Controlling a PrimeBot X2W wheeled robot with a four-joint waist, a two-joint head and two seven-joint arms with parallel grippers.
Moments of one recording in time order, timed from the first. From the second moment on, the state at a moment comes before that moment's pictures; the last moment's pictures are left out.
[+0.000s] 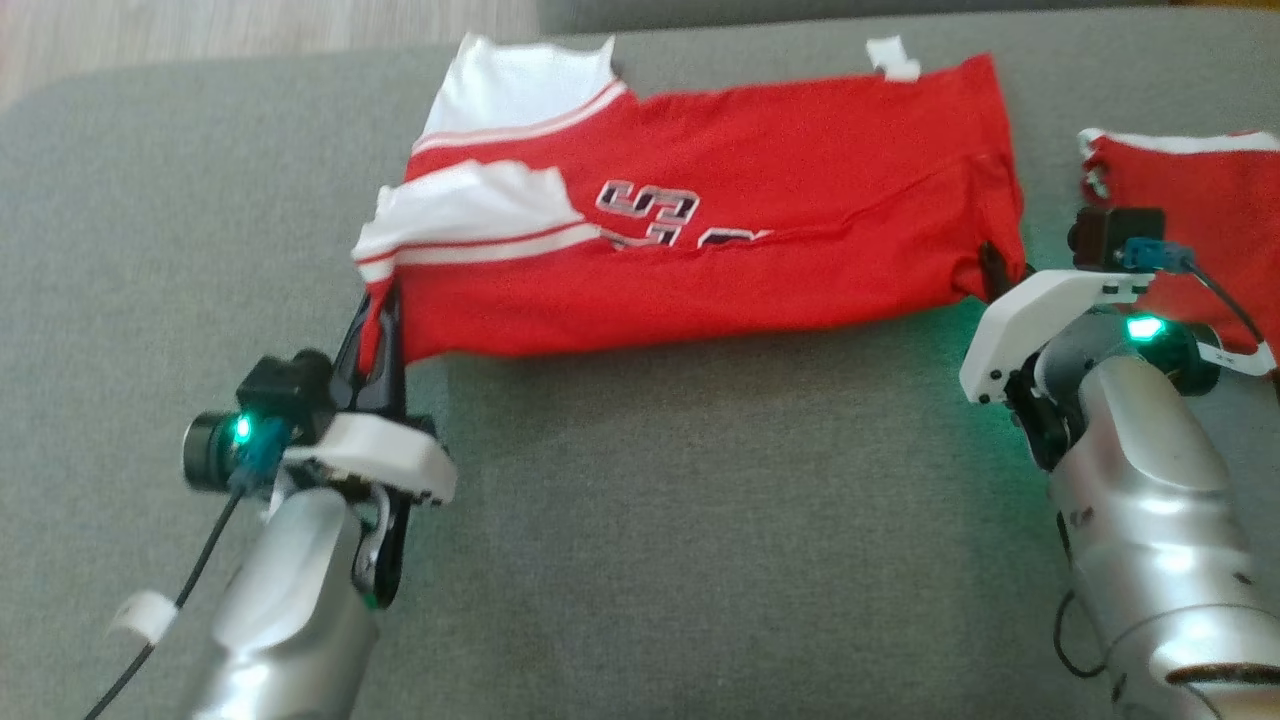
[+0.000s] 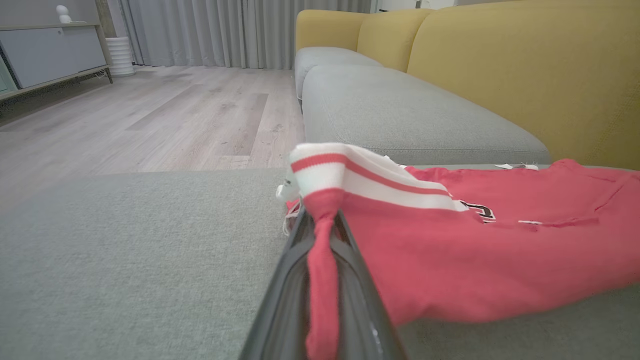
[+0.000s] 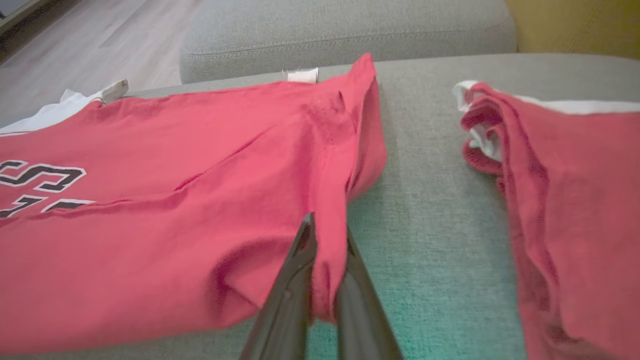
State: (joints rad) left arm -0.49 0.12 -0.32 0.65 -0.35 0.02 -0.25; right arm -0.72 -0.07 -0.09 0.99 0.02 0.13 0.08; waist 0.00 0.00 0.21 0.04
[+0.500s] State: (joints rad) left arm -0.23 0.18 -0.33 0.58 -0.39 0.02 -0.18; right arm -0.44 -0.17 0.15 0.74 0.24 0.13 0.28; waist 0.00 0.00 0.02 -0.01
